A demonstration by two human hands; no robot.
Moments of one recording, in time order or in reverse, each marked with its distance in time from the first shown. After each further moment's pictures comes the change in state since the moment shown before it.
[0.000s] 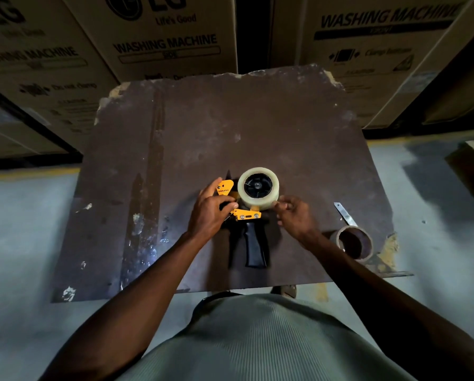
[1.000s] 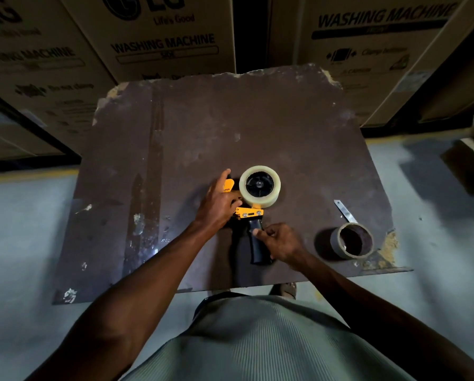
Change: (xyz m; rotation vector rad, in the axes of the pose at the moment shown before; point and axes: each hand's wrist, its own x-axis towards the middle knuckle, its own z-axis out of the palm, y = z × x) left_hand 0.021 0.003 0.009 0.195 -0.067 0.147; right_hand -0.060 -0.008 0.028 -0.287 -0.225 0.088
